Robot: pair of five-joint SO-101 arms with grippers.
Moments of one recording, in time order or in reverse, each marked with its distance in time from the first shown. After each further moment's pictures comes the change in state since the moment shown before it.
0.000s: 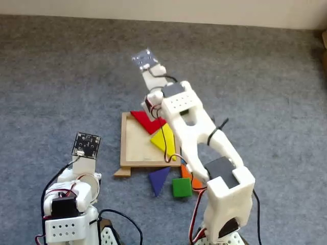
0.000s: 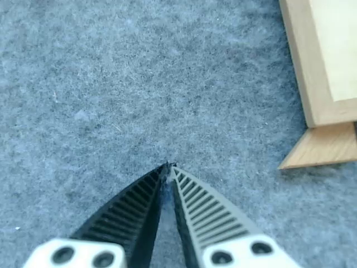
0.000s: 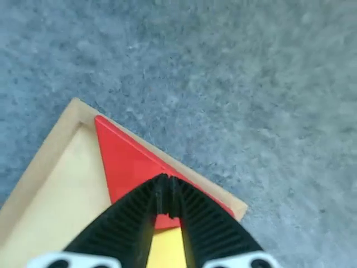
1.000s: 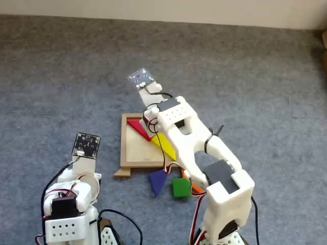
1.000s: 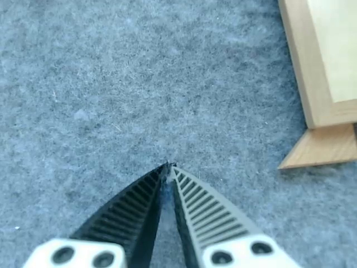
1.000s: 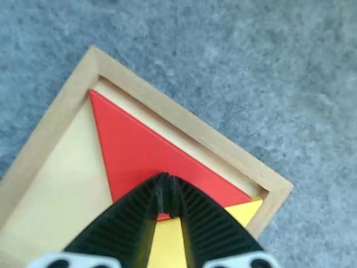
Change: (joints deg) left arm 0.0 0.0 0.0 0.1 0.0; right arm -3.0 -0.5 9.4 -2.1 -0.3
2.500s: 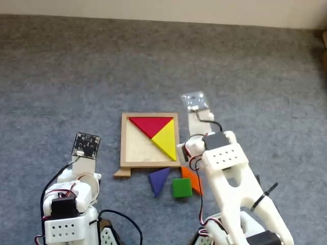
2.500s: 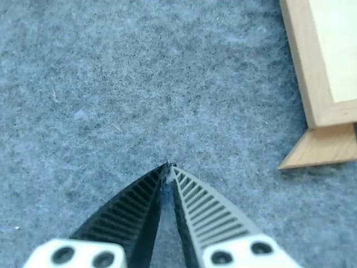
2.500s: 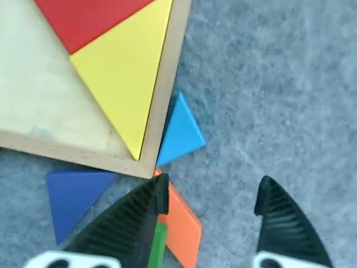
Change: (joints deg) left arm 0.0 0.0 0.0 0.0 0.0; right arm 10.5 -47.0 39.6 9.9 -12.3
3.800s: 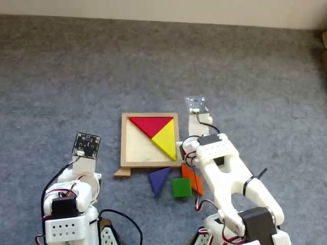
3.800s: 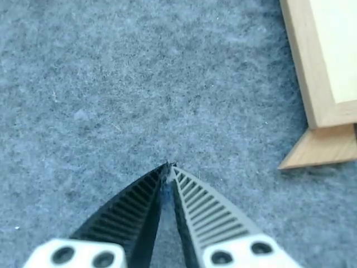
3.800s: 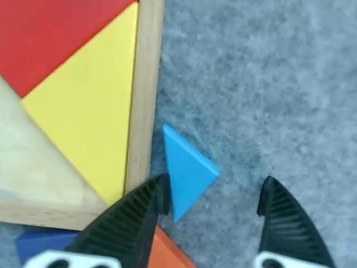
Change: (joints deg) left arm 0.0 0.0 0.0 0.0 0.0; right arm 1.1 13.6 3.5 -17.1 -5.7
